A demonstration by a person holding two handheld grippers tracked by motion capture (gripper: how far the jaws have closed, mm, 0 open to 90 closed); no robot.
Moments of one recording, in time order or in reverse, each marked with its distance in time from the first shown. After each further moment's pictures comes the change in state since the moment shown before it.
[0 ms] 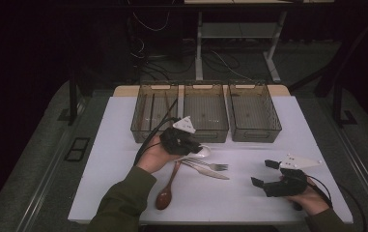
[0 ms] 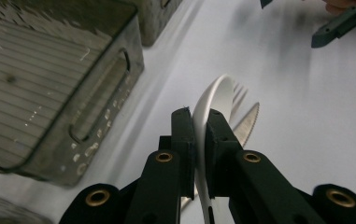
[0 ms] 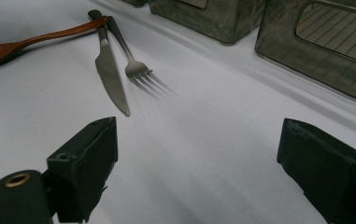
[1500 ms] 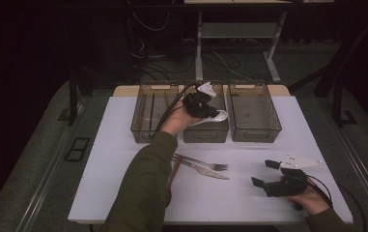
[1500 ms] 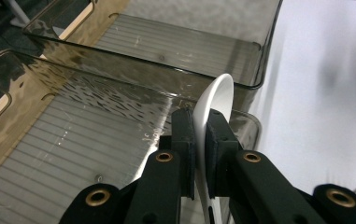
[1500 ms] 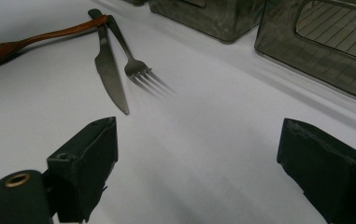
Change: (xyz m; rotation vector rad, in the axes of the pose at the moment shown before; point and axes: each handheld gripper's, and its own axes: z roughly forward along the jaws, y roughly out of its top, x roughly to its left) left arm 0.081 0.076 0.054 -0.016 0.072 0.068; right arm -0.002 -0.001 0.000 0.001 0.006 0.001
